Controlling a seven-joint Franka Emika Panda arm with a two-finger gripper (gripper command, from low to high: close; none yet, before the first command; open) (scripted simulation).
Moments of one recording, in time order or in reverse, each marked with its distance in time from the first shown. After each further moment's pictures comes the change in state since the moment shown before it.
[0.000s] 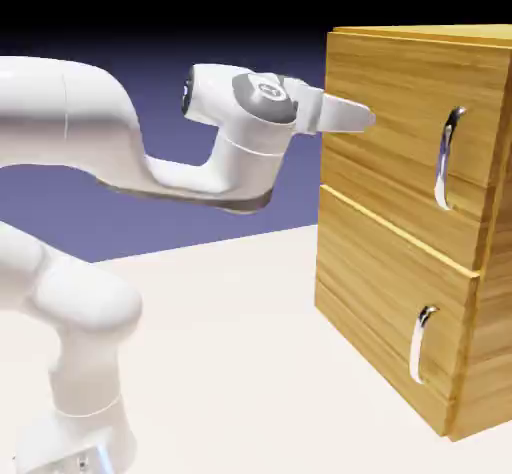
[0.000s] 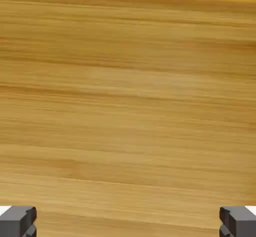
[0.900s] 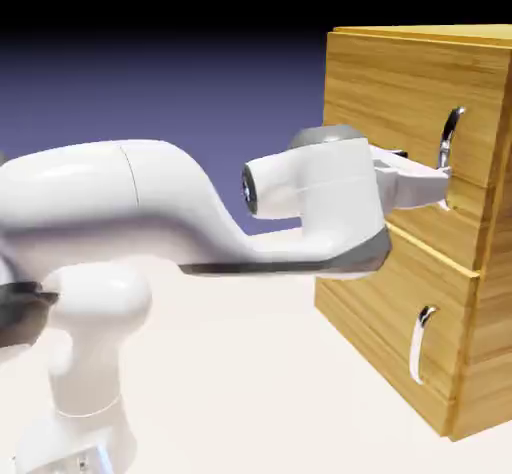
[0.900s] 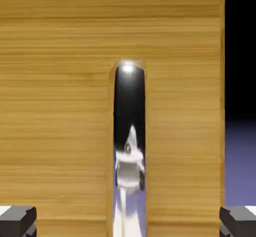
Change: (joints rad) arm 0.400 -0.127 -0.435 0.251 -1.011 -0.020 0.724
